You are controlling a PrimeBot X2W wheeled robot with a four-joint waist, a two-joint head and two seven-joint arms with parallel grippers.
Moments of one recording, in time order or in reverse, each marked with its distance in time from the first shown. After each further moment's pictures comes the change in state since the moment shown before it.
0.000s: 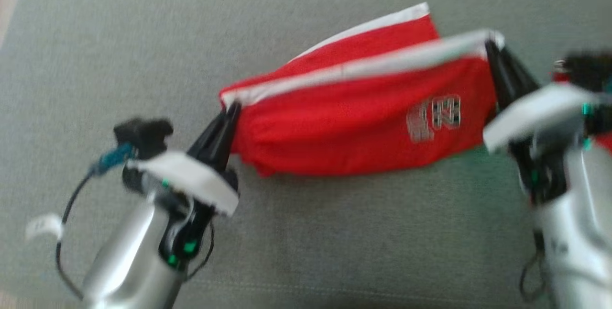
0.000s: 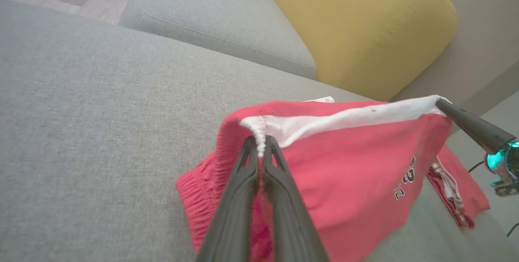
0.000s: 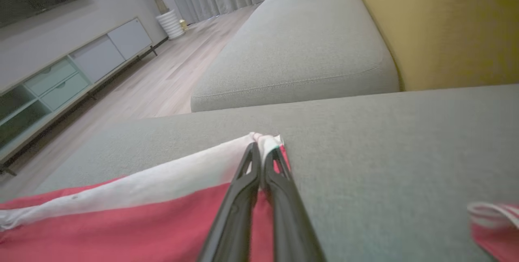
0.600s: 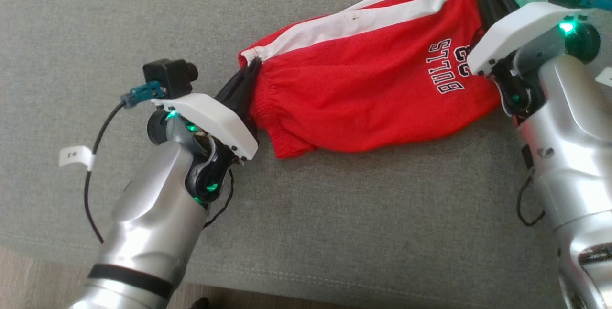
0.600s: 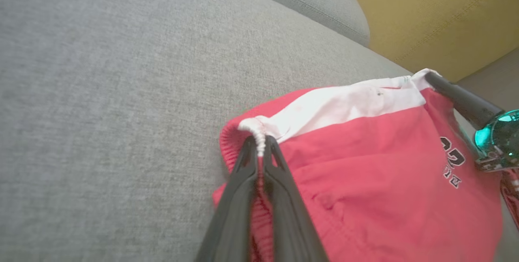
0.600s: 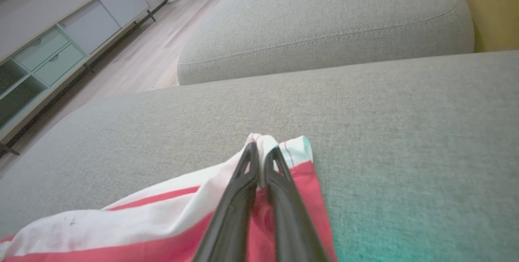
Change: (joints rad) left arm -0.340 -0.123 -0.060 0.454 -0.059 -0.091 -0.037; right arm -0.487 -0.047 0.204 0.623 0.080 0.000 -0.202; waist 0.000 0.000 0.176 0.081
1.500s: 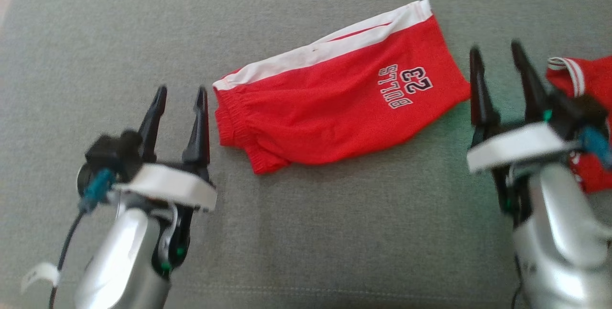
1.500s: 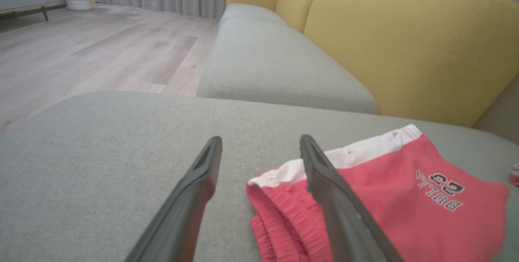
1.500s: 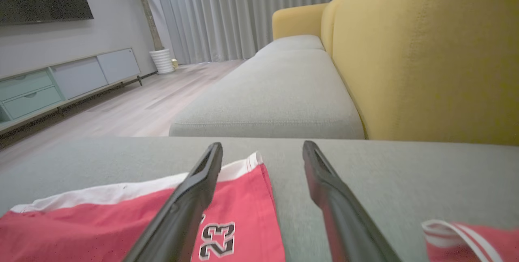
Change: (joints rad) left arm 0.321 0.110 0.126 -0.403 0.287 0.238 -0.184; right arm 0.420 0.055 -0.159 -0.372 -0.288 0.000 -0.269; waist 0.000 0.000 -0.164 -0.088
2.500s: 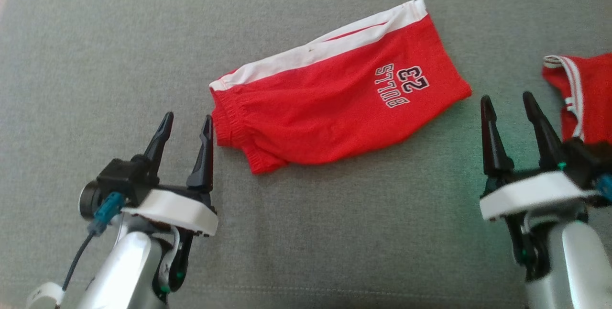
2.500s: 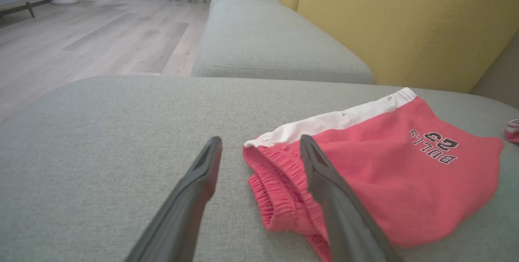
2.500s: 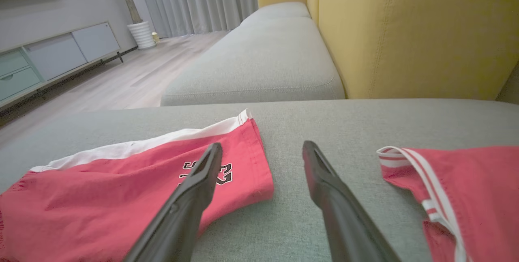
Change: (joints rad) left arm 0.102 0.046 -0.034 -0.048 0.051 0.009 0.000; right arm 0.330 0.076 -0.103 -0.409 -0.050 0.000 0.237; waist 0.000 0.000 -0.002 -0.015
